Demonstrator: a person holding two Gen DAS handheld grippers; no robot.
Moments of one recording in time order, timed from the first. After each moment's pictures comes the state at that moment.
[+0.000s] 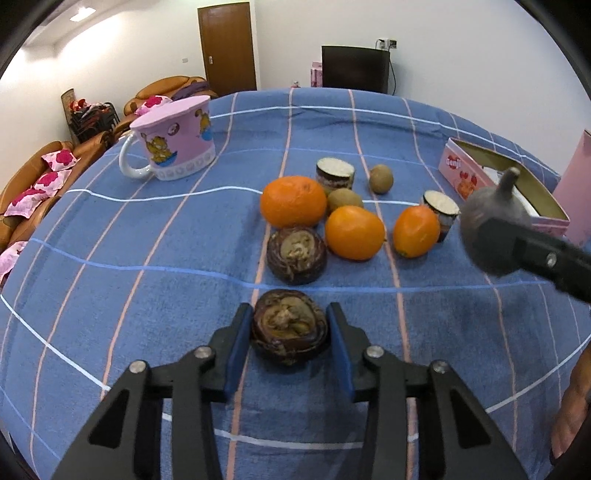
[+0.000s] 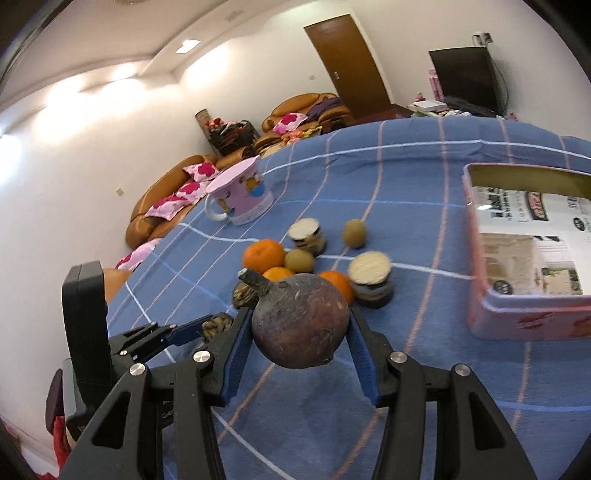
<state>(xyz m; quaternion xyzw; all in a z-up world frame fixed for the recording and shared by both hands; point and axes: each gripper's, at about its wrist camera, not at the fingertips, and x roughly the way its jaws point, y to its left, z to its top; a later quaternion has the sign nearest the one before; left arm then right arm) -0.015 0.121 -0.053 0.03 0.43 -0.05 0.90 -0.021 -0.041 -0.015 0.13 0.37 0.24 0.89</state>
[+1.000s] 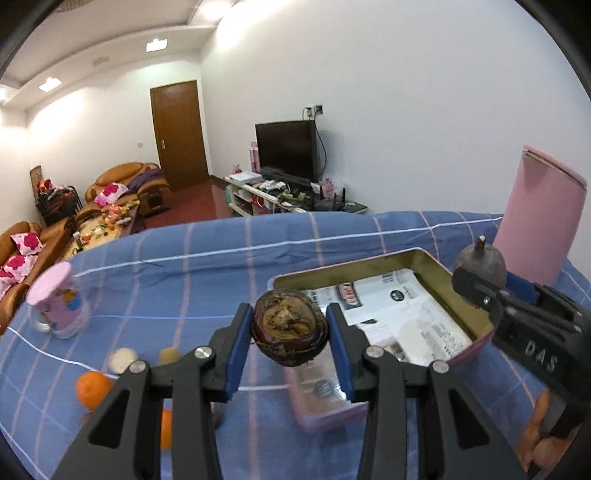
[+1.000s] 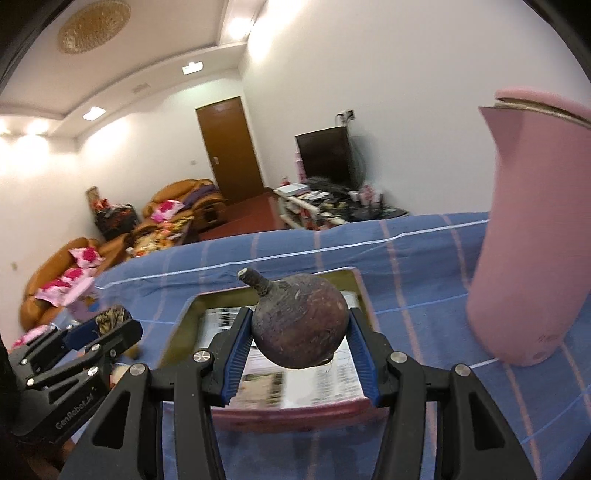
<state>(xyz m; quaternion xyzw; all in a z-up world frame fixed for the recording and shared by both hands) 0.030 -0.077 0.016 0.06 0.28 -0.14 0.95 -0.021 -0.224 0.014 0.10 0.25 -0.04 0.96</state>
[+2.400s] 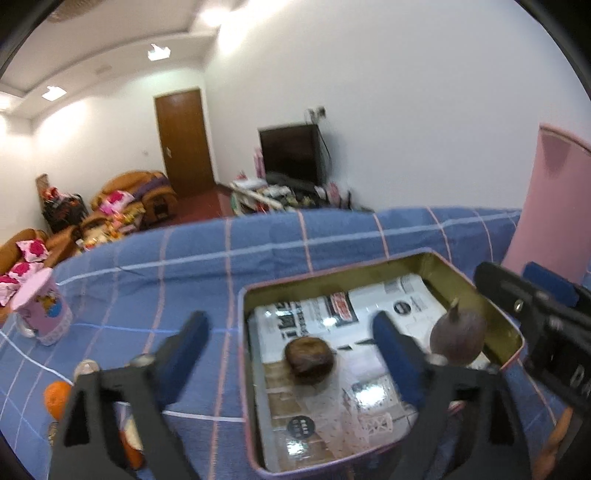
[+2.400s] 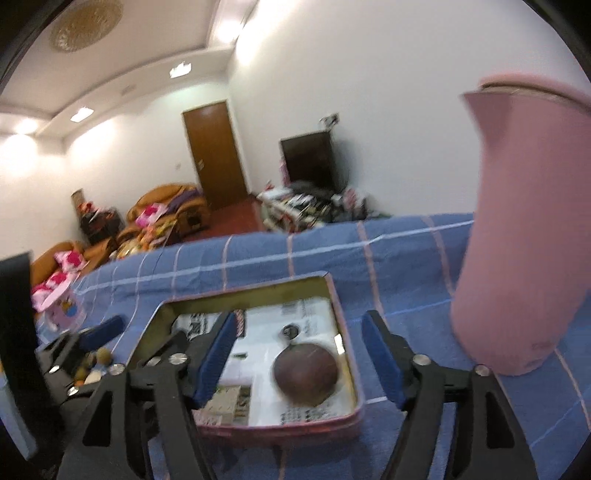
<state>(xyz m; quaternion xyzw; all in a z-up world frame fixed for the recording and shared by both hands) 0.039 -0.107 -0.004 0.07 0.24 -0.11 0.96 -0.023 -0.243 0.008 0.11 0.22 -0.08 0.97</state>
